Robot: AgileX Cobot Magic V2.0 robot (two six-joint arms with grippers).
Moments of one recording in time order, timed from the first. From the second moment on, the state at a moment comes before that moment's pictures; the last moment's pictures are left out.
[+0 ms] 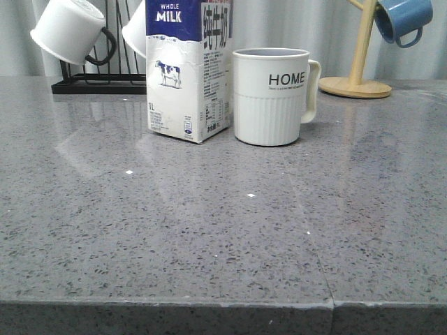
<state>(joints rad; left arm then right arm) -0.10 0.38 -0.19 -0.03 0.02 0.01 0.31 0.31 -0.49 -0.14 0.47 0.22</state>
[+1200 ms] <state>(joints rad) -0.03 0.00 -0.01 -0.04 0.15 0.01 0.31 0.31 -0.49 -0.14 0.47 0.22</state>
